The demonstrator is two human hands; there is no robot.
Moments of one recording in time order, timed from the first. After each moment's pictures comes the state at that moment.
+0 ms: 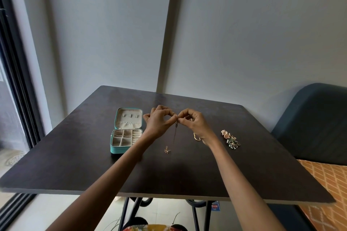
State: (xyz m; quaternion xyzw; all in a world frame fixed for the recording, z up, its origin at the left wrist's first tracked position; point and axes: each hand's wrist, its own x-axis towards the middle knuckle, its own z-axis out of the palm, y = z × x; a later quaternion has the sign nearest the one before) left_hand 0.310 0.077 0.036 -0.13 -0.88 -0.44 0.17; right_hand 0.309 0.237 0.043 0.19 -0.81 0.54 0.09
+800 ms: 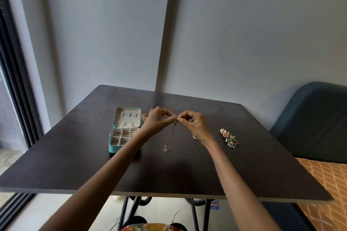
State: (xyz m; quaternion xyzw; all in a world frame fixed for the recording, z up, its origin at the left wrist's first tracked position) left_hand 0.303 0.070 0.036 -0.14 -0.87 -0.46 0.12; right_hand 0.305 0.241 0.031 0.18 -0.84 0.49 0.16
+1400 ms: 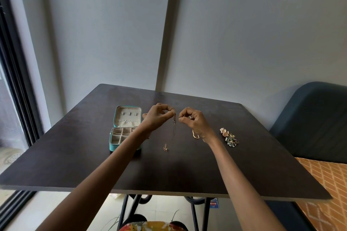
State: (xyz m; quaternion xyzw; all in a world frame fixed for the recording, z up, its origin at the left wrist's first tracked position) left_hand 0.302 0.068 0.039 -0.15 -0.83 -0.54 0.09; right_hand 0.308 0.241 0.042 0.21 -0.83 0.50 0.12
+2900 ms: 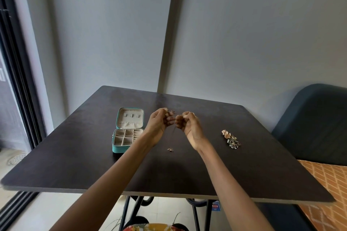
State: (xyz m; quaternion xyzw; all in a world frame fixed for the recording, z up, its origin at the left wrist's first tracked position) left_hand 0.305 0.078 0.028 -0.10 -0.48 -0.87 -0.03; right_hand 0.315 0.211 0.029 0.08 -0.59 0.80 0.02
